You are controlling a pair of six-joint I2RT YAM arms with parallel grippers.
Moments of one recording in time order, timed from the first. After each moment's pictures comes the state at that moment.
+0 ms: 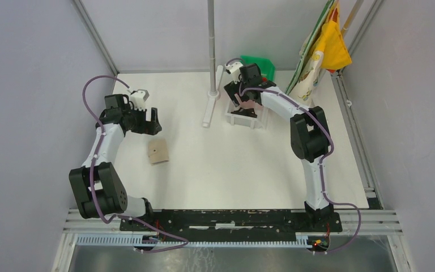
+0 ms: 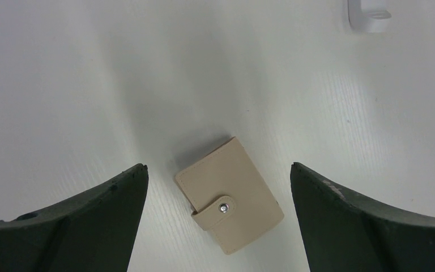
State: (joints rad) left arm 0.21 1.39 1.00 -0.49 0.44 0.30; right arm 0.45 2.18 1.81 -0.34 0.07 -0.24
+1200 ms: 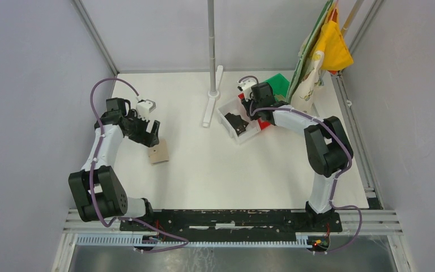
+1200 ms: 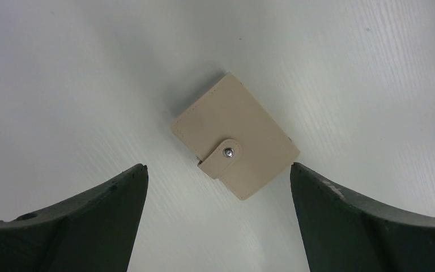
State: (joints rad) left arm 0.21 1.38 1.01 -0.72 0.42 0.58; right arm 0.43 1.92 1.31 -0.13 0.01 -0.19
